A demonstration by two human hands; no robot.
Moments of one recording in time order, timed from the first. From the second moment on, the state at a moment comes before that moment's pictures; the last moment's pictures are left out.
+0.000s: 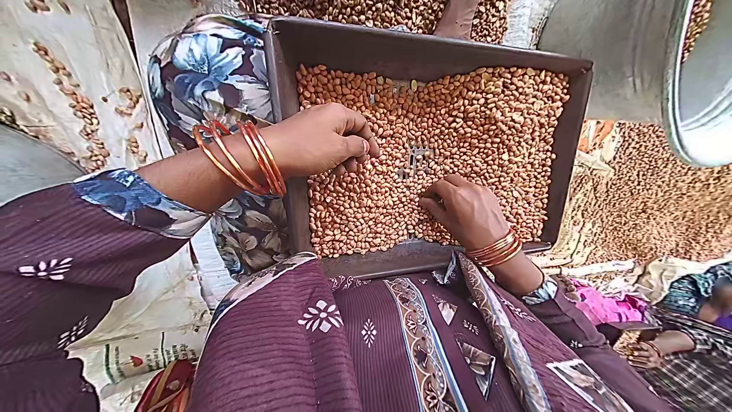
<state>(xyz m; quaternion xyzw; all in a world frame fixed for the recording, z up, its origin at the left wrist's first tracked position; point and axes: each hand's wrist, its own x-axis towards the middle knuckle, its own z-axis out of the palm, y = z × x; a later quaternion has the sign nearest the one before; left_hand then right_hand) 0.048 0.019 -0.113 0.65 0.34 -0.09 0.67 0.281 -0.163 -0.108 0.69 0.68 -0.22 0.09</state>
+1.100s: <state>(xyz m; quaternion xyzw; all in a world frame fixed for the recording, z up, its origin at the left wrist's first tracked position) 0.050 0.017 -0.115 0.66 0.32 -0.12 0.67 0.223 -0.155 -0.122 0.40 0.88 -0.26 0.02</state>
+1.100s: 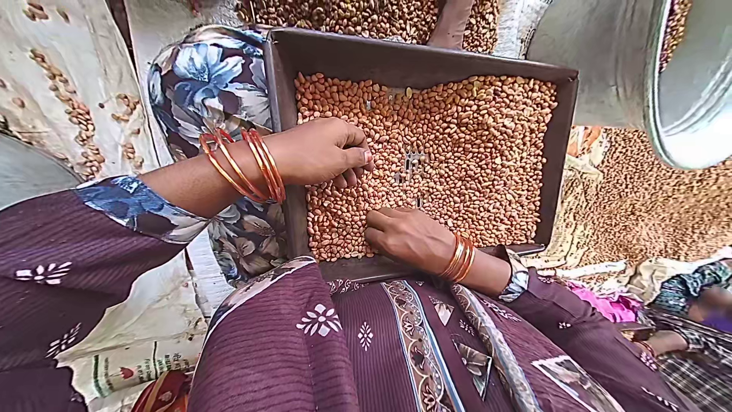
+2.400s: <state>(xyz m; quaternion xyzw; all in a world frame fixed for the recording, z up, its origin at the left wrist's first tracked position) 0.051 0.025 -0.120 0.42 0.46 0.14 0.77 0.273 -0.051 -0.119 0.55 0.80 -0.21 -0.09</state>
